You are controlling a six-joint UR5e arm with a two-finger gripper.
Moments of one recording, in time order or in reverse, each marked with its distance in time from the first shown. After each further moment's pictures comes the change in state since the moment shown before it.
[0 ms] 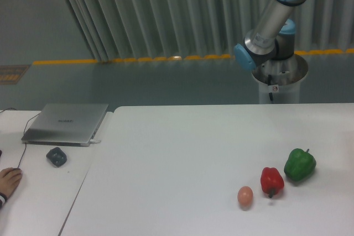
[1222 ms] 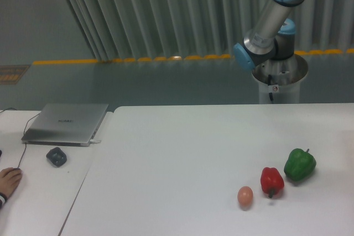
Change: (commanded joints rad) arm -0.041 0.008 0.037 -0.119 0.057 -0.067
